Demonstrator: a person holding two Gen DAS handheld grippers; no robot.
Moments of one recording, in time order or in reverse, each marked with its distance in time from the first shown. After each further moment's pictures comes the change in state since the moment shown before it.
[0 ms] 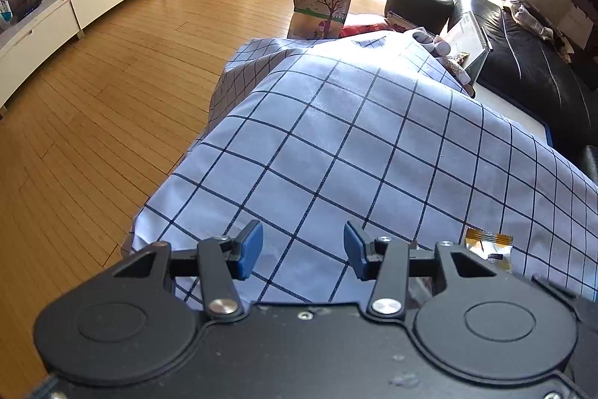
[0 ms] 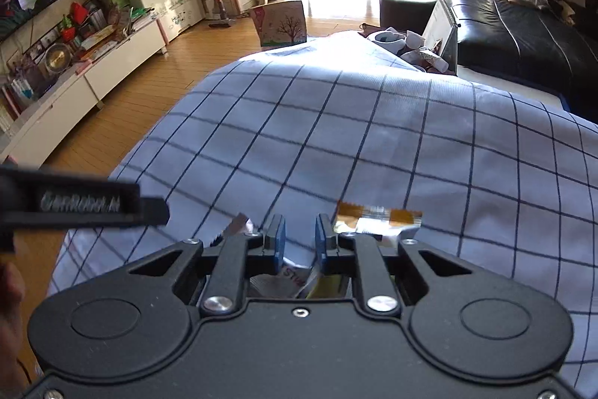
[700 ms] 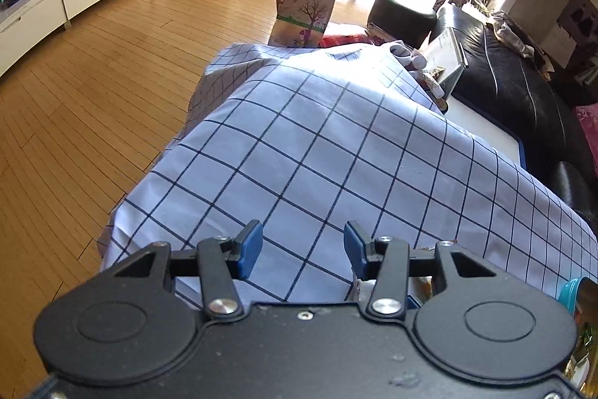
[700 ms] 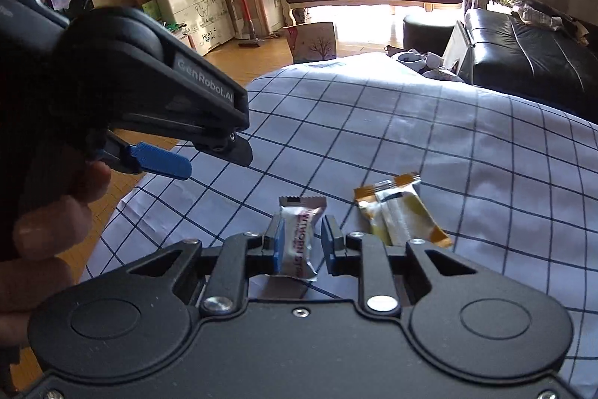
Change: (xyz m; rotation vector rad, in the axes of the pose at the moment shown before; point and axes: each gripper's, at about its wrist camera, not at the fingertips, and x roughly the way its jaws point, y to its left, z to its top) left arm -0.019 -0.003 0.002 -0.058 -0.020 -0.083; right arm -0.018 0.020 -0.016 -0.020 -0.089 0.054
